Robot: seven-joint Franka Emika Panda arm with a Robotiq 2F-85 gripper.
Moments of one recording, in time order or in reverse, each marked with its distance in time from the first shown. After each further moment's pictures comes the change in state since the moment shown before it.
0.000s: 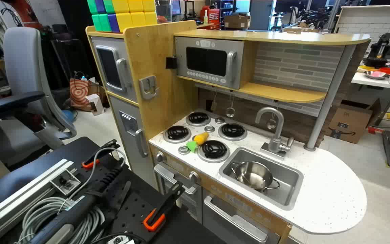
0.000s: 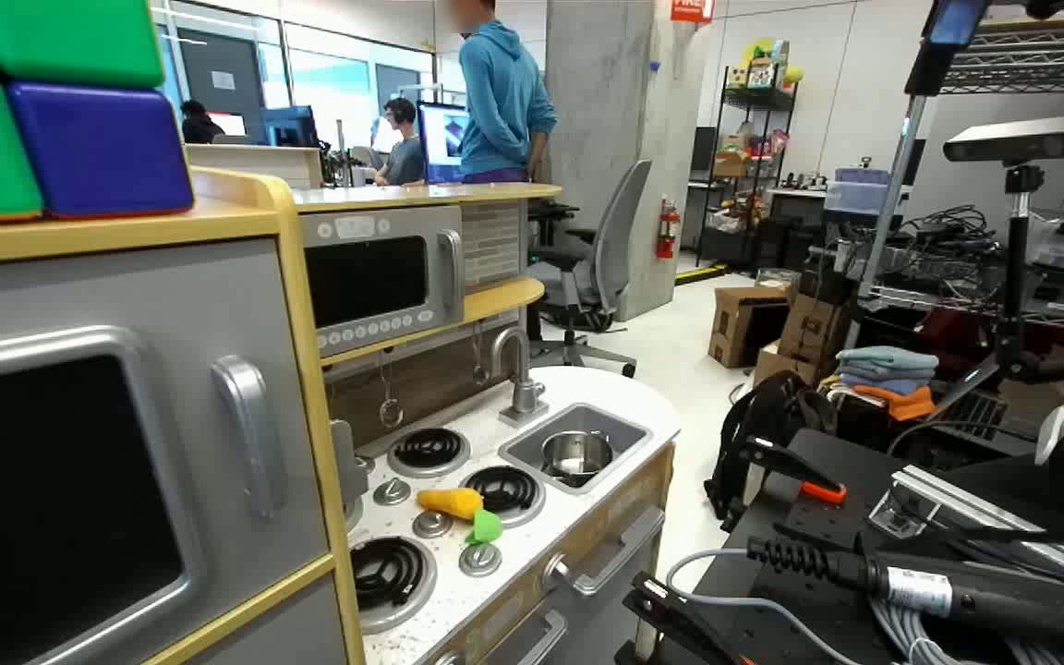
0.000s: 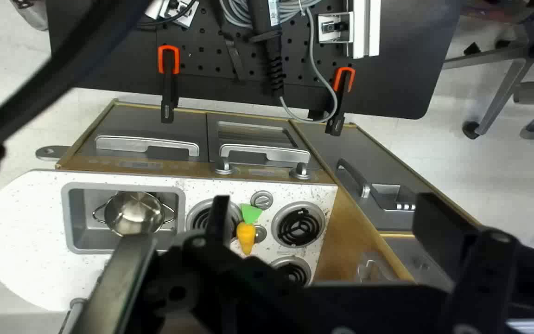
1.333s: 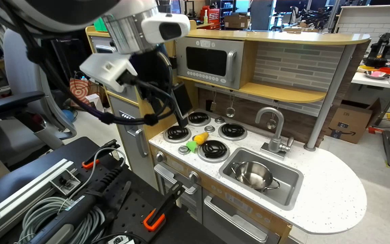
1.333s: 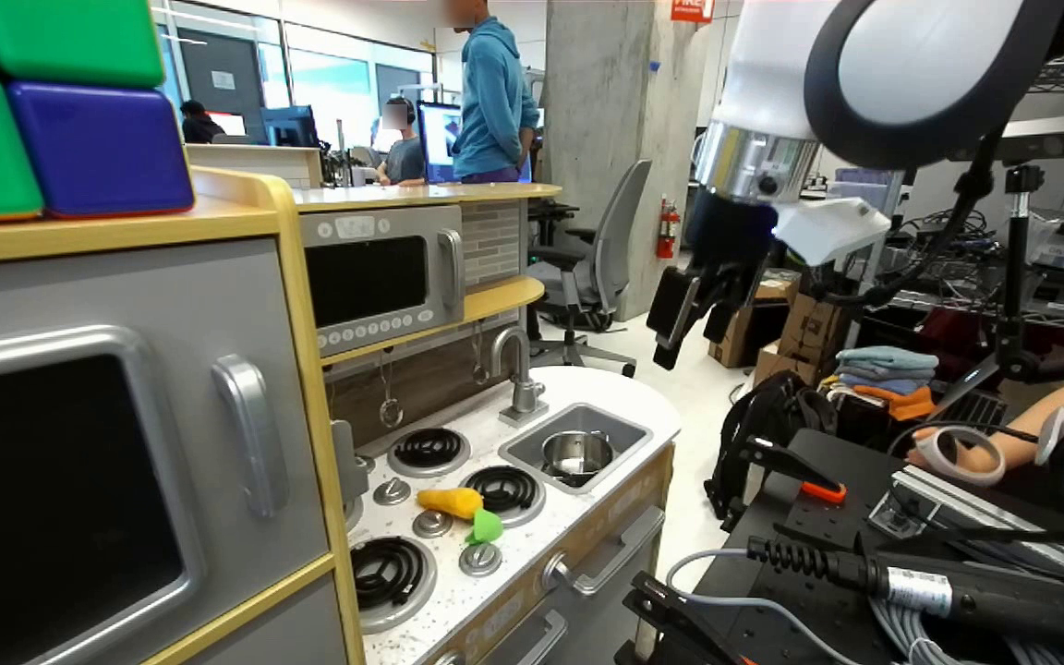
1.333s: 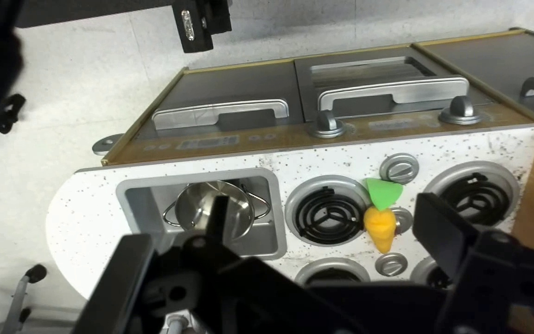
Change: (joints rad) arm -0.143 0.878 0.204 -0.109 -0.262 1.112 0.481
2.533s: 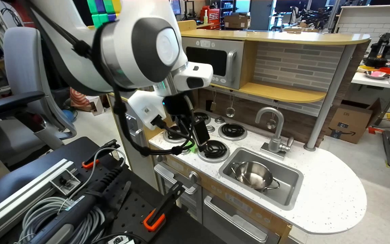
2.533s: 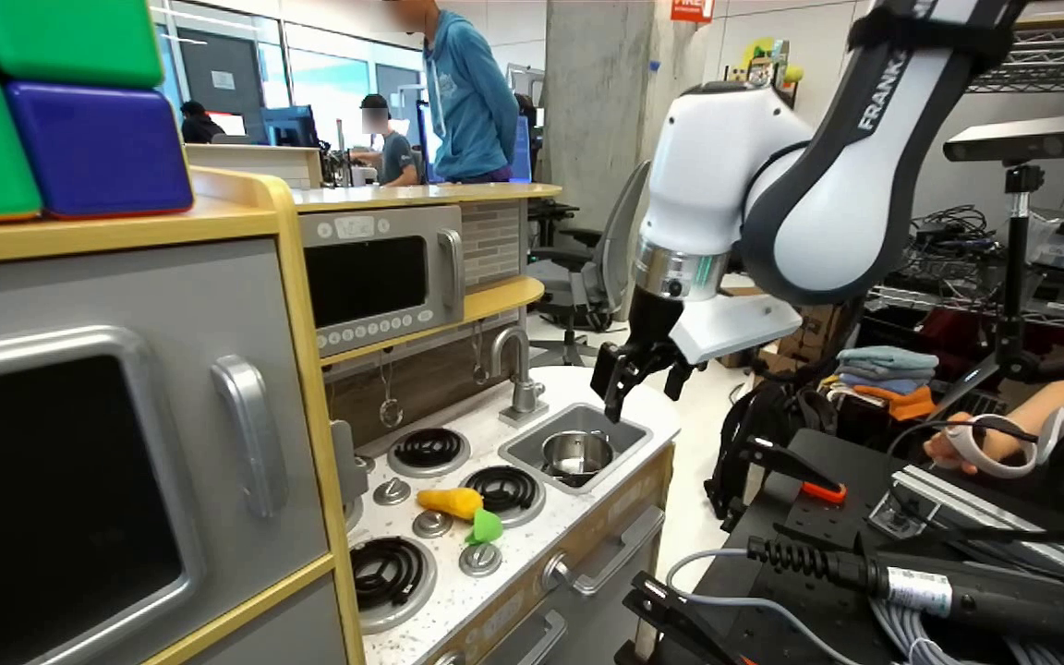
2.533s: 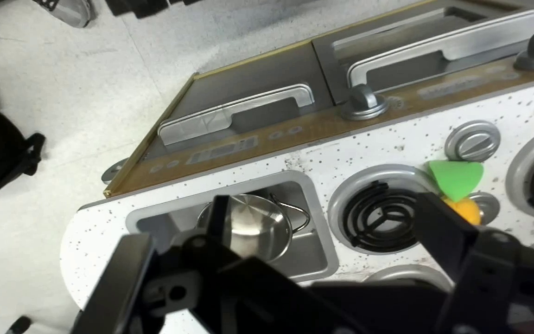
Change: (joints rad) arm 0.173 0.426 -0.234 0.247 -0.383 0.166 0.557
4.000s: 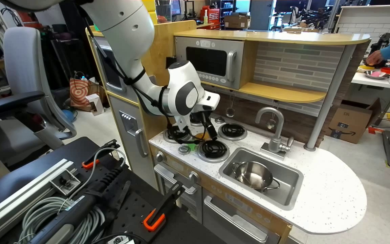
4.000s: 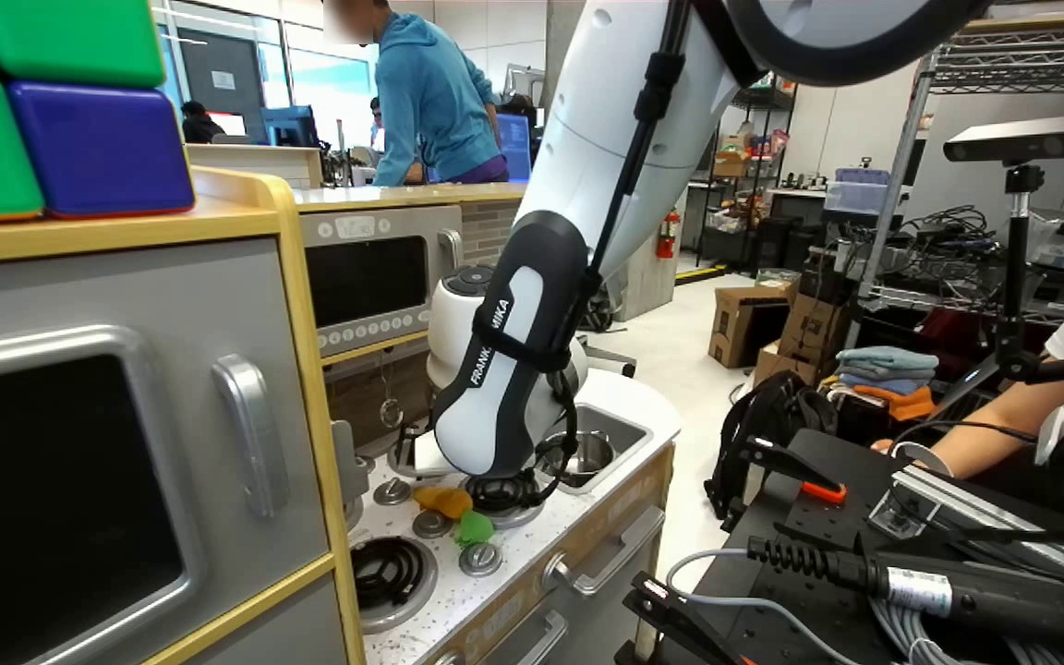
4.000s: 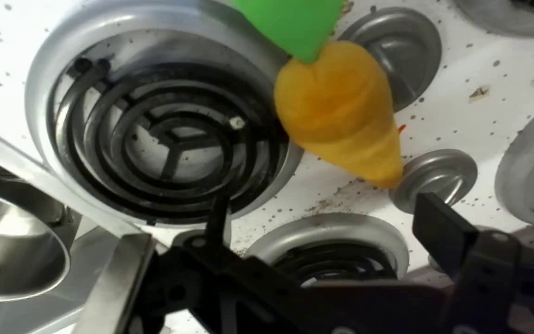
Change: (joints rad) arm 0.310 0.828 -0.065 0.938 0.627 0.008 0.048
